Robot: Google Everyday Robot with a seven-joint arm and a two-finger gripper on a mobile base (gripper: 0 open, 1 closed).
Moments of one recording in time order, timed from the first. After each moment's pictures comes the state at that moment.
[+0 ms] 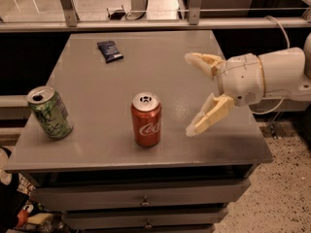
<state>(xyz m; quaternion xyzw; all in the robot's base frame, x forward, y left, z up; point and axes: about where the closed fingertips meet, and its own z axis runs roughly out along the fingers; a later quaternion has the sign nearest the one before) 0.476 -0.075 0.928 -0.60 0.57 0.30 0.47</state>
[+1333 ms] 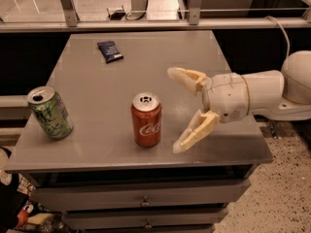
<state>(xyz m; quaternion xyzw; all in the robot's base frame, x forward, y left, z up) 0.446 -0.039 0.915 -0.58 0.52 0.39 0.49</state>
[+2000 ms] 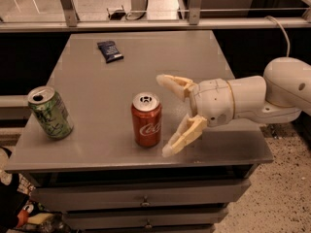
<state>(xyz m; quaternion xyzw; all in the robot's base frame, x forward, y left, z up) 0.445 -0.016 0.899 -0.57 0.52 0.42 0.47</state>
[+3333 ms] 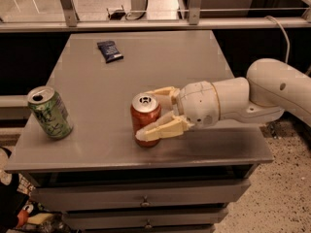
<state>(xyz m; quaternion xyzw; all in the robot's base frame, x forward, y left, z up) 0.442 0.011 0.890 -0.58 0.51 0.44 0.46</state>
